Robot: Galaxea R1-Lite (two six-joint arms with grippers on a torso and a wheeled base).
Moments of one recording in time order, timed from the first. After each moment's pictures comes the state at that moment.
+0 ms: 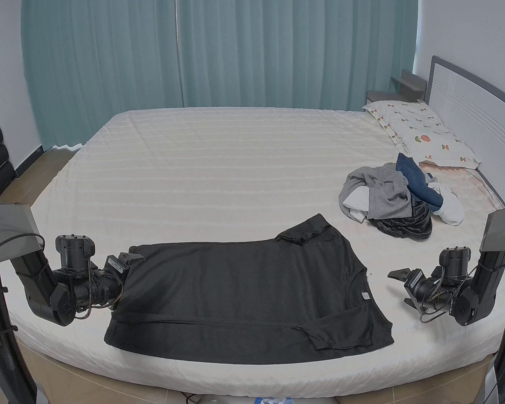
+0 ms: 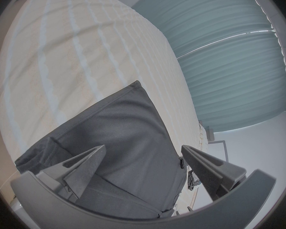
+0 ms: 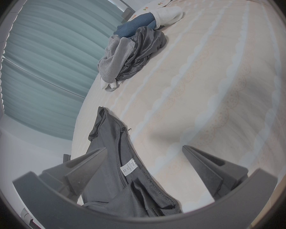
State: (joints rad) left arm 0.00 2.14 -0.49 -1.04 -0.23 -1.11; right arm -0.02 2.27 -0.41 -1.21 0.21 0.87
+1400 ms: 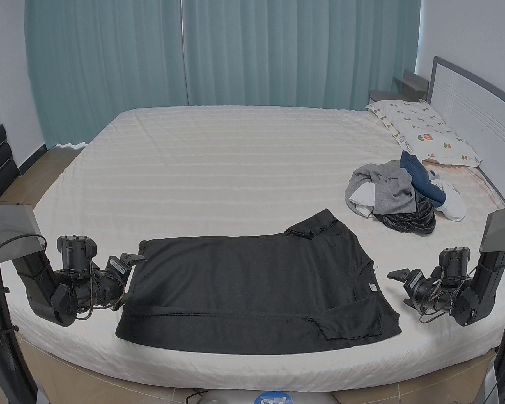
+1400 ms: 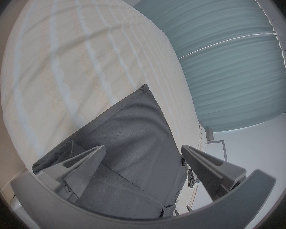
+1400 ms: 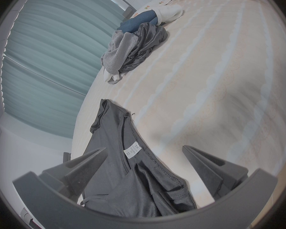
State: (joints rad) left arm -0.01 2.14 -0.50 -1.04 -0.24 -1.12; right arm -0.02 2.27 -0.41 -1.21 0.21 0.87
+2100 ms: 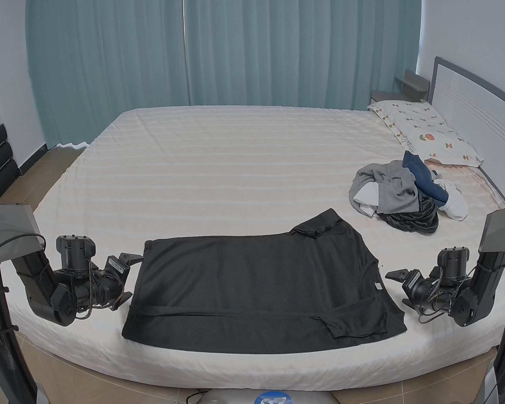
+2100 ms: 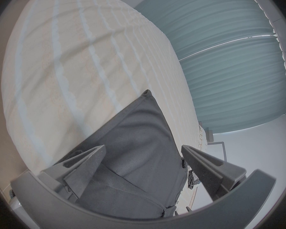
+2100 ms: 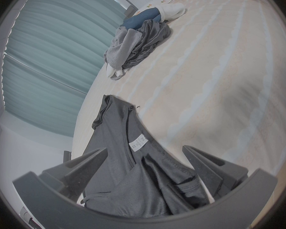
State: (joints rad) left arm -0.01 2.15 -0.50 -1.04 -0.24 -1.12; right arm -0.01 2.27 -0.41 -1.21 0.21 0.87
